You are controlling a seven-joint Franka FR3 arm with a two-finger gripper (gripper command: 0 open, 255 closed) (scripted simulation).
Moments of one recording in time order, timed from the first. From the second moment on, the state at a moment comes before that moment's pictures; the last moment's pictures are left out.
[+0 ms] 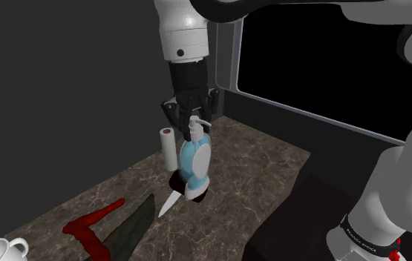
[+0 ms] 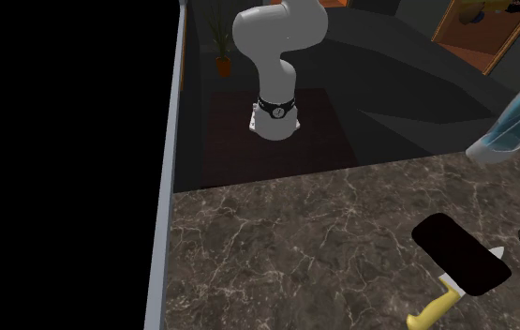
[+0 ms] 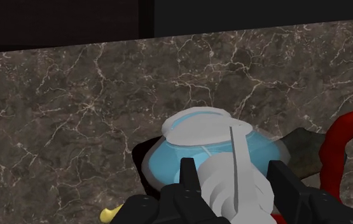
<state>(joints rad) 0.25 -0.01 0.46 -1.61 0.08 1.50 0.74</state>
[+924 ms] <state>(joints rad) 0.25 -0.03 0.46 -1.82 0.09 1.69 0.72</state>
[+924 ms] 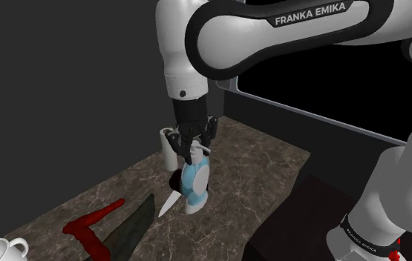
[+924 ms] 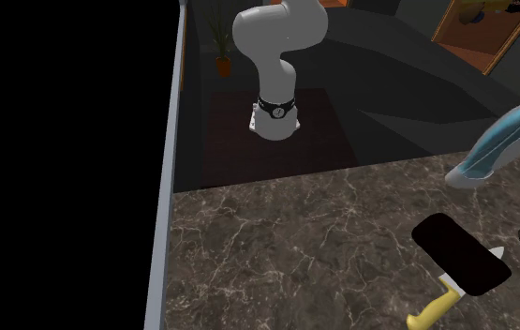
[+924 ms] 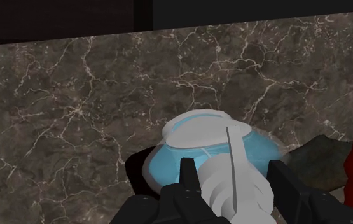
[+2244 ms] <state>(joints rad) 0.26 0.02 0.47 -2.03 0.08 1.95 0.72</state>
